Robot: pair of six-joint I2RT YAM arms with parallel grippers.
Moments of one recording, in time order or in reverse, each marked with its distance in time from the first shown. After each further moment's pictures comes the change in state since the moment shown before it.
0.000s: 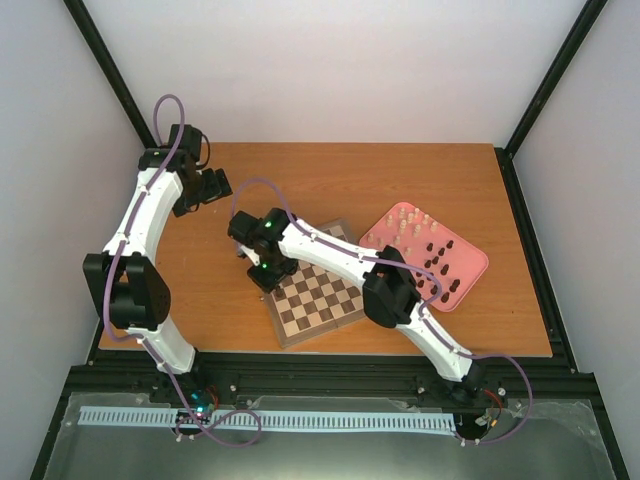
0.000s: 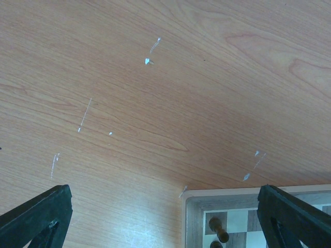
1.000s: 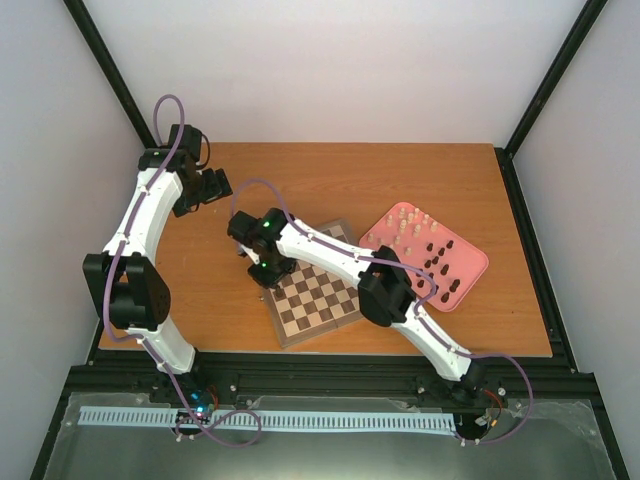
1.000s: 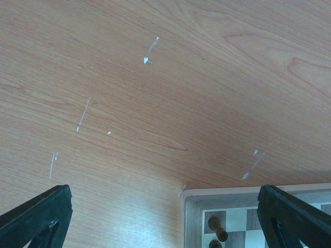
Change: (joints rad) left arm 0.000 -0.003 -0.002 0.000 0.006 0.000; right arm -0.011 0.050 0.046 -0.005 0.043 -0.008
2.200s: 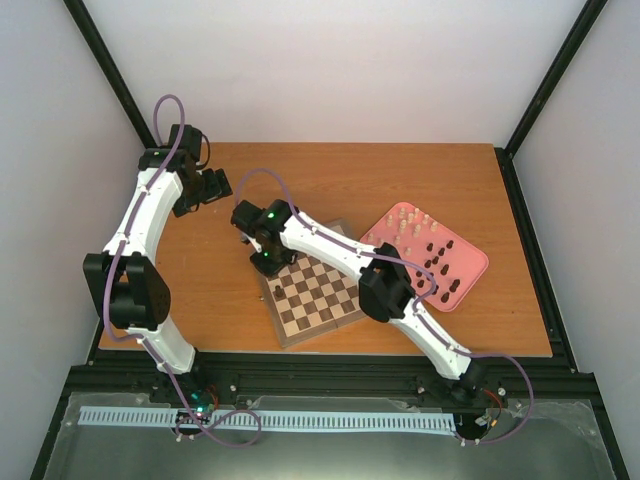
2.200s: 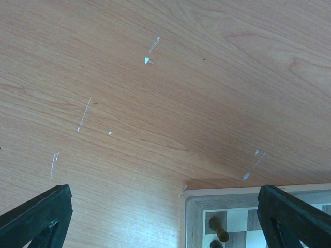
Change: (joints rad) left arm 0.000 0.001 0.000 0.000 -0.003 0.000; right arm -0.038 0.033 0.068 0.003 0.054 0.012
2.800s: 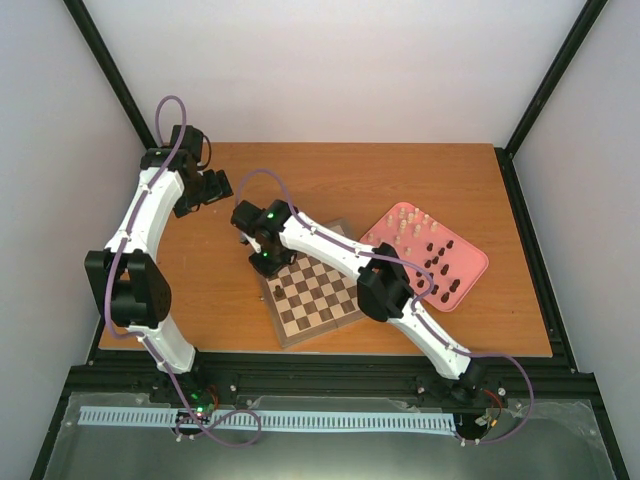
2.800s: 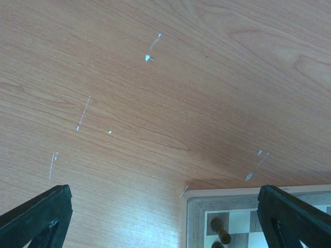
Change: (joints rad) left arm 0.000 0.015 0.000 0.000 0.000 0.000; right arm -0.007 0.024 0.018 0.008 -0.039 0.001
